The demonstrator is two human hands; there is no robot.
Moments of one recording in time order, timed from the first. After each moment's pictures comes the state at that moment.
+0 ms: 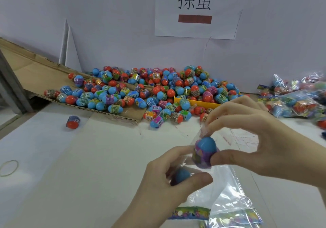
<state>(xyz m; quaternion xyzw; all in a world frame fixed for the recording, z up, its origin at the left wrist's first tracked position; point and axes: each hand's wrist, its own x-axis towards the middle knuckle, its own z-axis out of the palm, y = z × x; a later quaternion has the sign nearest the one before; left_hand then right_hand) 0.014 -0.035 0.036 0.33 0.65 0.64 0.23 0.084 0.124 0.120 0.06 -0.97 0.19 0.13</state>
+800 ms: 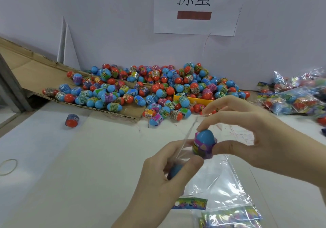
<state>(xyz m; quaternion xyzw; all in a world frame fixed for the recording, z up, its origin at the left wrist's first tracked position) 0.014 -0.034 0.035 0.33 0.65 0.66 0.17 0.082 0.123 0.121 0.03 -0.97 0.22 0.08</state>
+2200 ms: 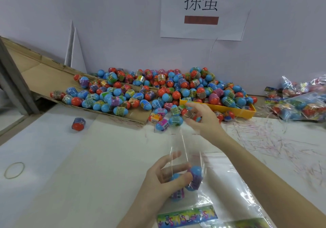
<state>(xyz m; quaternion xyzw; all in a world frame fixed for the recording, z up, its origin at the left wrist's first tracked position) -0.020 -0.032 -0.026 0.18 0.59 0.70 0.35 -0.050 0.166 0.011 -0.13 -0.90 0.34 0.24</state>
